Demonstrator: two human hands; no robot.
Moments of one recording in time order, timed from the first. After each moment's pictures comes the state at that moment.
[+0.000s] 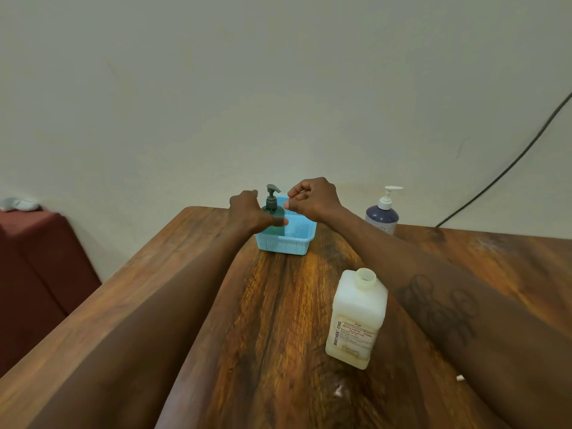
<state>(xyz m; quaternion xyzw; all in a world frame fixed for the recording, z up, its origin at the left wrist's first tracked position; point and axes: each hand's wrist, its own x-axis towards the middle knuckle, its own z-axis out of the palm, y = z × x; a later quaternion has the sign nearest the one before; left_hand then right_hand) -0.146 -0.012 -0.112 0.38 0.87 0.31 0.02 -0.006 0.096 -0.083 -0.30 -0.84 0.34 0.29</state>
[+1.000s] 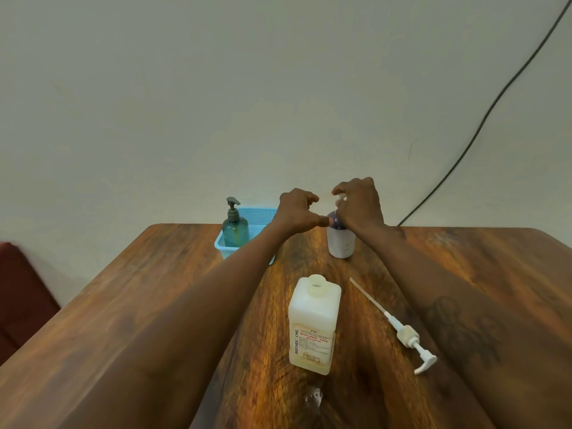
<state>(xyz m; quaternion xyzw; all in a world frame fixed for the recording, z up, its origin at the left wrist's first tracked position) -0.017 0.089 -0.087 0.57 0.76 0.33 0.03 0.116 0.179 -0.090 -0.42 -0.82 0.08 0.38</state>
